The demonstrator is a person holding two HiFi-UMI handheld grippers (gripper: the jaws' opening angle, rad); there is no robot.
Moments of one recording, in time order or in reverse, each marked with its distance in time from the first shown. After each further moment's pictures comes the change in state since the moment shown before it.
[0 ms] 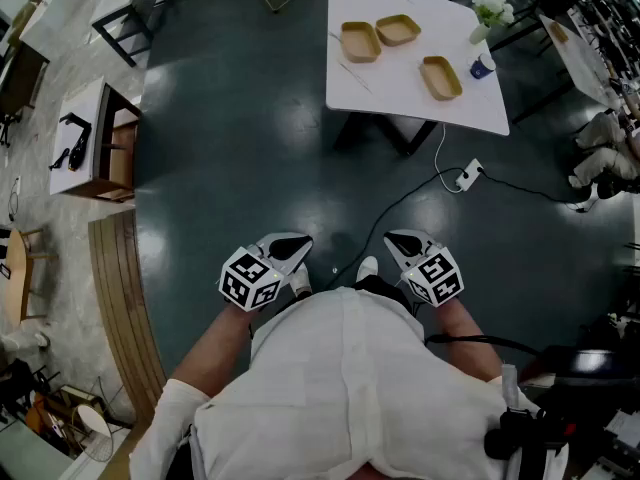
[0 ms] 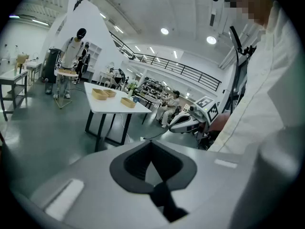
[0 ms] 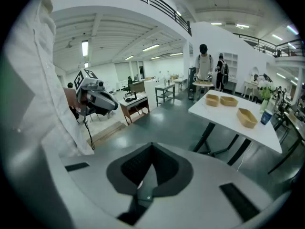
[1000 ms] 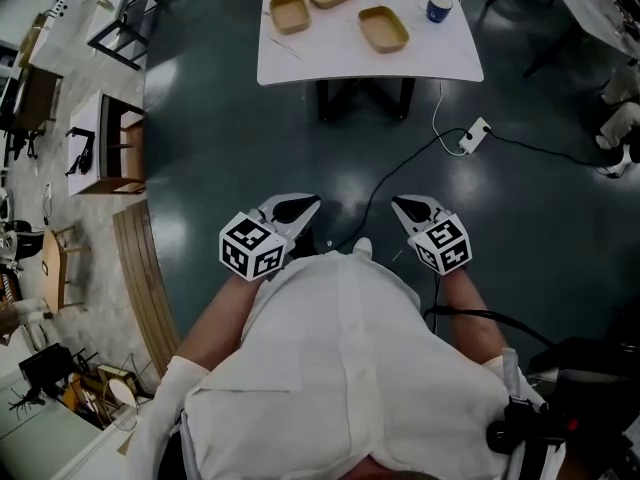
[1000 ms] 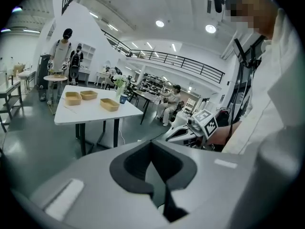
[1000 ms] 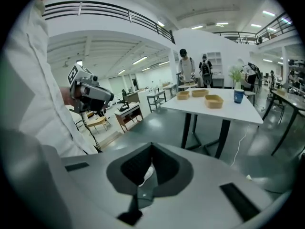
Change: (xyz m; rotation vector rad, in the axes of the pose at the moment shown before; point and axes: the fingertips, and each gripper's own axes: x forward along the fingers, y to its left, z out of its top) left arm 0.190 -0.123 0.082 0.042 0.035 0.075; right arm -0.120 -0.153 -0.118 0.128 -0.129 0.025
